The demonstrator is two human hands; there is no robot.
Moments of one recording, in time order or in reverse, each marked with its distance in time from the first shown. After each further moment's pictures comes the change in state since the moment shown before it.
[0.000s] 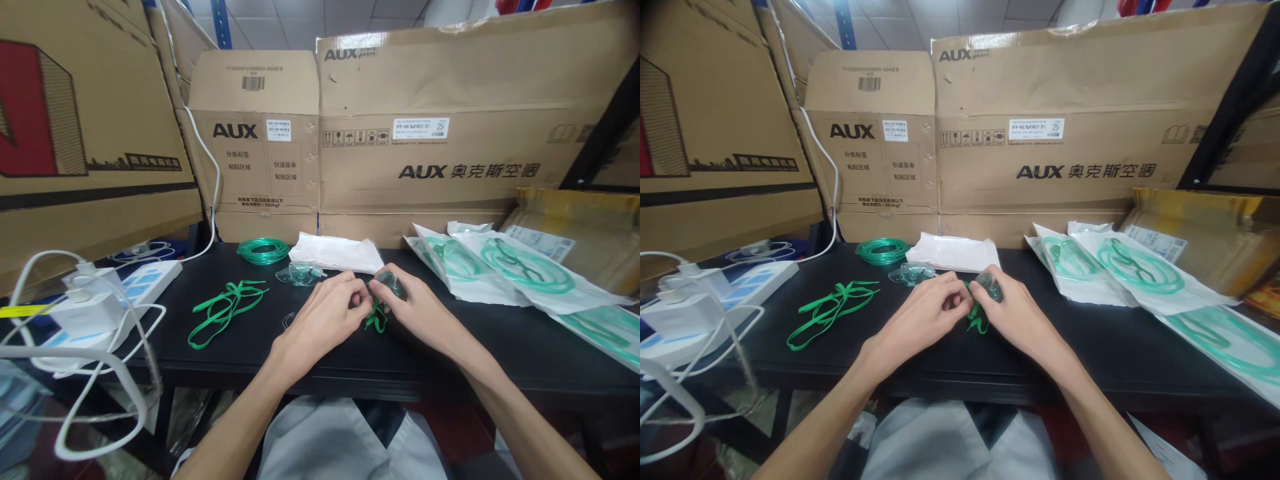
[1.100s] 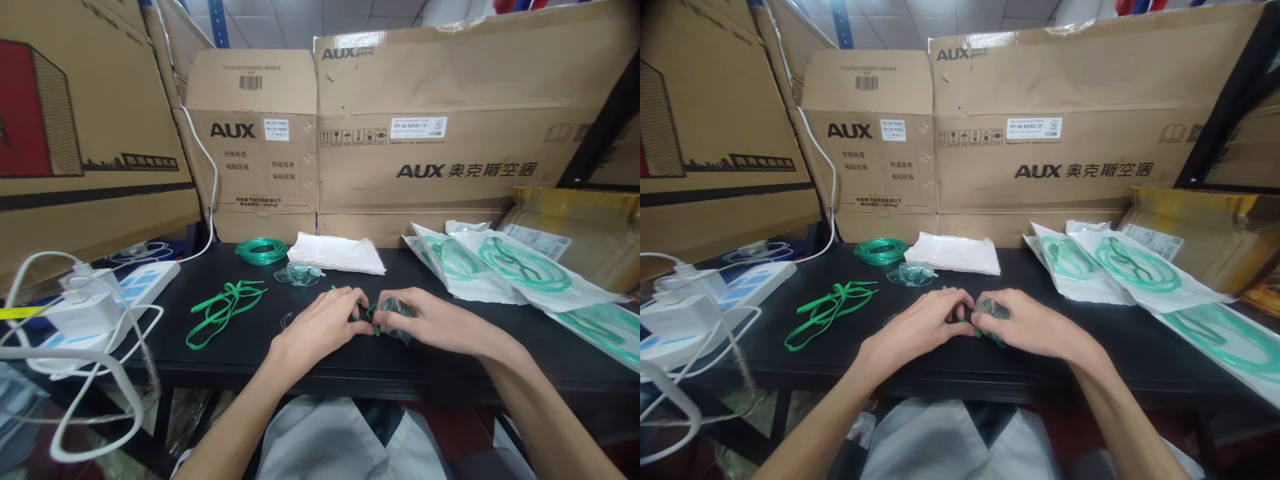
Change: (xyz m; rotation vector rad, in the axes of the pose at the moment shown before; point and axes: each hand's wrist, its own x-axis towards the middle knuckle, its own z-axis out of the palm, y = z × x) left_hand -0.009 -0.001 -0.003 0.024 -0.293 -0.133; right_hand -0.010 -0.008 -0.032 -0.034 -0.465 0.072
